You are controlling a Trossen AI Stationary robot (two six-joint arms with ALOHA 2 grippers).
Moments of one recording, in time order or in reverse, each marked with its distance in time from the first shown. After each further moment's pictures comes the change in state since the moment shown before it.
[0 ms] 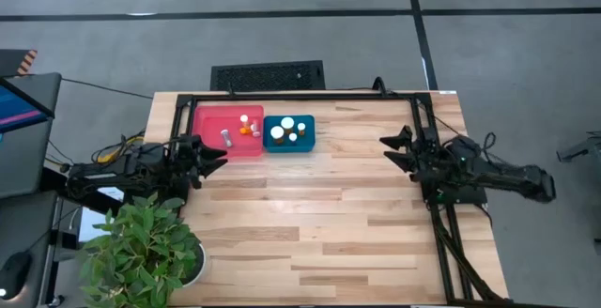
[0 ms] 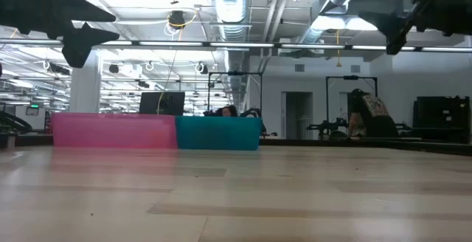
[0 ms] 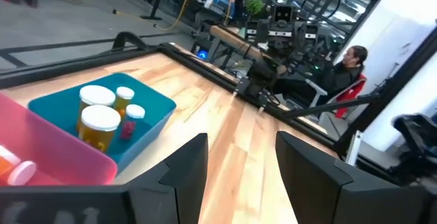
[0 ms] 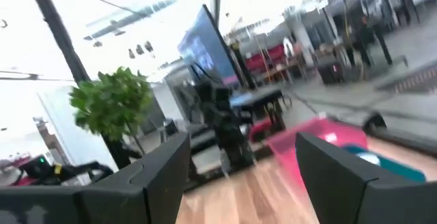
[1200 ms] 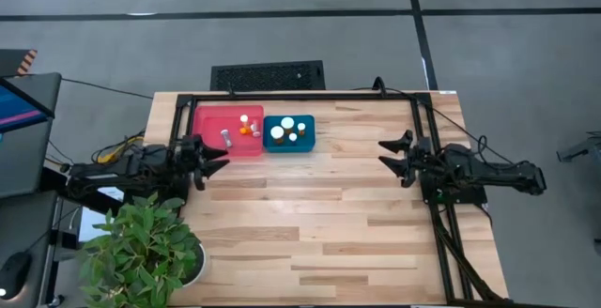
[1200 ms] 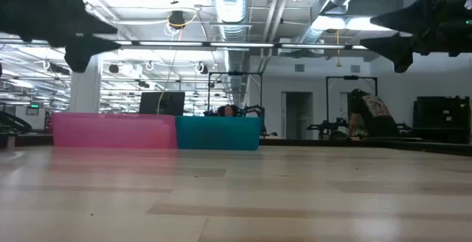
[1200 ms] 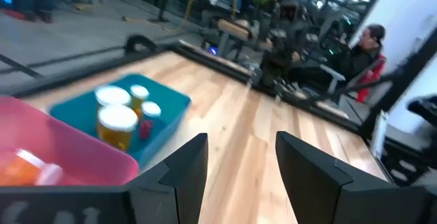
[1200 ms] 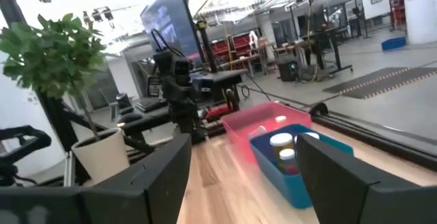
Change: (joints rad) left arm -0.004 0.000 -0.032 0.003 -0.028 0.103; right arm 0.136 -0.131 -0.084 -0.159 0.248 -0.201
